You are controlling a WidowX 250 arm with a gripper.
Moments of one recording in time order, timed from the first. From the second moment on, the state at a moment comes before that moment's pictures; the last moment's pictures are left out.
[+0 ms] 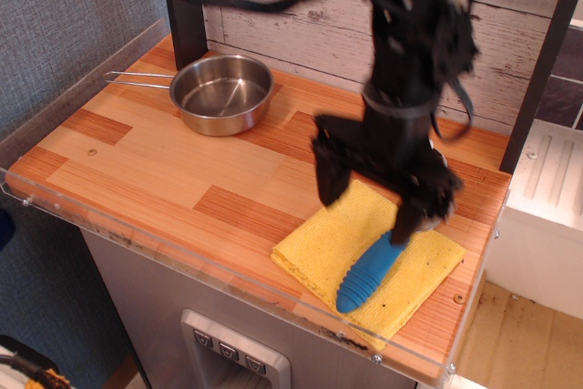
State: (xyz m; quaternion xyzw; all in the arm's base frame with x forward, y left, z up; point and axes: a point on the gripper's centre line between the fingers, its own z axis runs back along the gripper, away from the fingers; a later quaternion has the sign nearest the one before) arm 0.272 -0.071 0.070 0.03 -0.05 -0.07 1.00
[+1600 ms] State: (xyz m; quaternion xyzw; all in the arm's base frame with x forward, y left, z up) arm 0.271 -0.003 0.086 -0.02 -0.06 0.02 1.00
